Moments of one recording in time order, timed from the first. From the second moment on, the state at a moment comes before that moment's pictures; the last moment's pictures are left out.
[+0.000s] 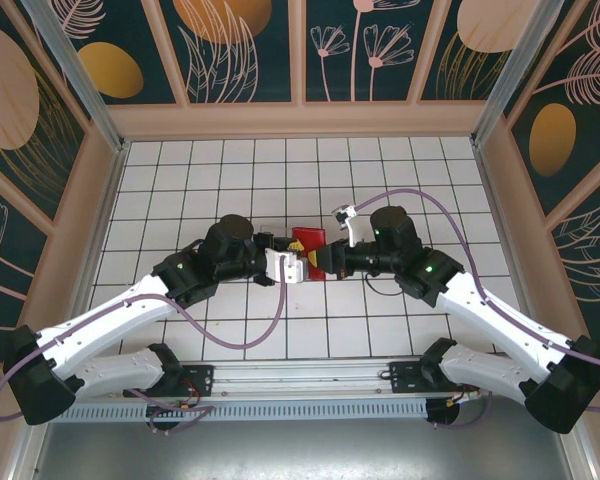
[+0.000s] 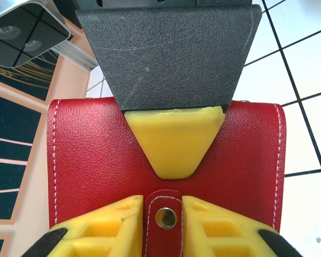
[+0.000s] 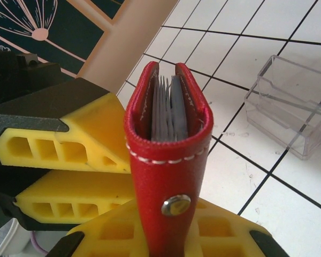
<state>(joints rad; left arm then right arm) -0.88 1.10 0.91 -0.29 0.21 0.88 0.75 1.01 0.83 -0.29 -0.49 0.52</state>
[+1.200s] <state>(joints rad) -0.88 0.99 0.87 -0.29 0.08 0.80 0.78 0.99 0.81 -0.30 -0.42 0.54</state>
